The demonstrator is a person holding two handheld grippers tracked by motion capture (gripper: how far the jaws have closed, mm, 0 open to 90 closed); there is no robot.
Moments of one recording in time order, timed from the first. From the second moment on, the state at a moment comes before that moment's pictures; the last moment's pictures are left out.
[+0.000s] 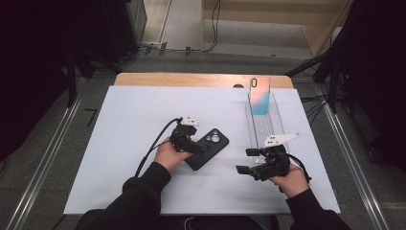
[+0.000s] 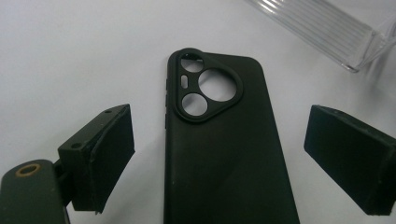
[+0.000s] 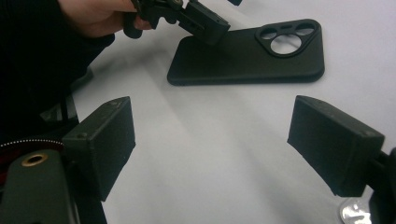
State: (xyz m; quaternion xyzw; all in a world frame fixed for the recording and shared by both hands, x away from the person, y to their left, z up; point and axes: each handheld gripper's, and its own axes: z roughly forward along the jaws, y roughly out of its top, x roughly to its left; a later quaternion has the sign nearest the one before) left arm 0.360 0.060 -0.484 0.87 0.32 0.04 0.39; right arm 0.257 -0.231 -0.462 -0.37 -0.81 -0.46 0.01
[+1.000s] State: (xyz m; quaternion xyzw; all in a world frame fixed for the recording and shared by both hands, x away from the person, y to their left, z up) left arm 0.349 0.052 -0.509 0.88 0.30 0.06 0.36; right arm 0.258 -0.232 -0.467 -0.37 -0.81 -0.46 0.02
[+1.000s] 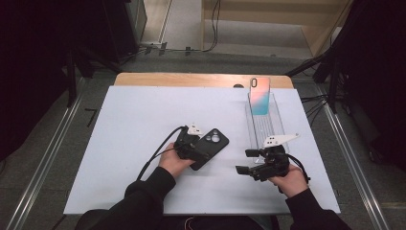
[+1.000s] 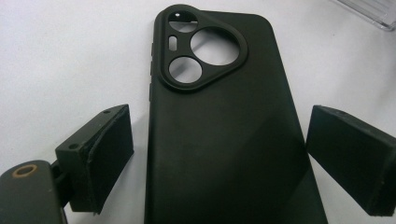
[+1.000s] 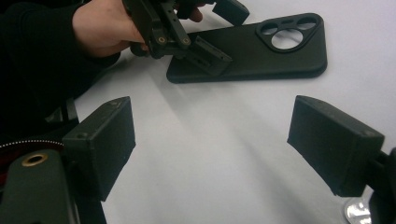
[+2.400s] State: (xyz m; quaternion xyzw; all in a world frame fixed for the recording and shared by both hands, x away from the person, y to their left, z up) left arm 0.337 0.048 -0.503 0.88 0.29 0.11 0.35; right arm 0.256 -0.229 -0.464 -0.38 -0.80 -0.47 0.00
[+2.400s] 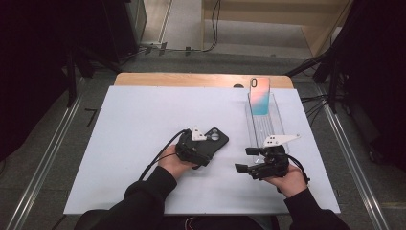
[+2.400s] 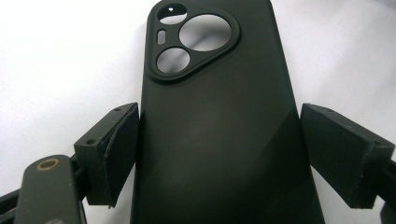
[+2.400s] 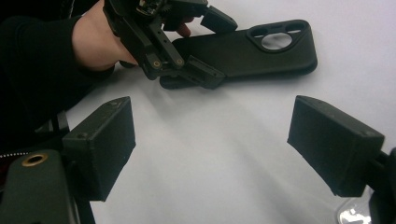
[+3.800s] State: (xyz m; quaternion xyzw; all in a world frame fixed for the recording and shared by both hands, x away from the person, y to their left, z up) left arm 0.289 0.064 -0.480 0.73 0.40 0.13 0.54; right arm 0.274 -0.201 -0.418 -0.49 -0.73 -0.48 0.00
